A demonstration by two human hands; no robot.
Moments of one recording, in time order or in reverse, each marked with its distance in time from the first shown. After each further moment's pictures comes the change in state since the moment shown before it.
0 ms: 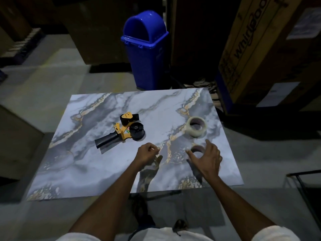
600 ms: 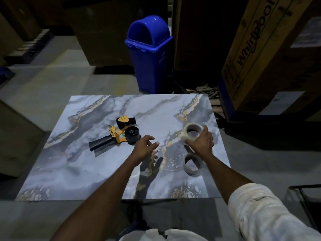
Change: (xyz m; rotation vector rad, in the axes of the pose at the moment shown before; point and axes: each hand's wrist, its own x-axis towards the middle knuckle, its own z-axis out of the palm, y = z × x) left_hand 0.025 0.042 0.005 0.043 0.058 0.119; right_hand 0.117 -0.019 0.007 0.108 -0.164 0.090
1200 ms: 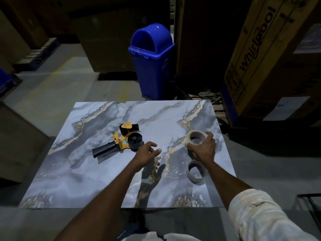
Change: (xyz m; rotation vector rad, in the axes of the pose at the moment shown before) left_hand 0.000 0.003 -0.029 -0.003 -0.068 -0.035; right_hand -0.006 -0.024 0.007 0.205 0.085 0.011
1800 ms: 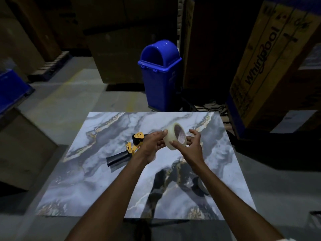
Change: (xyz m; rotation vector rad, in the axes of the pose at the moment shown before) left_hand -0.002 0.080 -0.040 -0.742 -0.036 0.027; right_hand -0.079 -0.120 -0.006 0.466 -0.239 -0.161
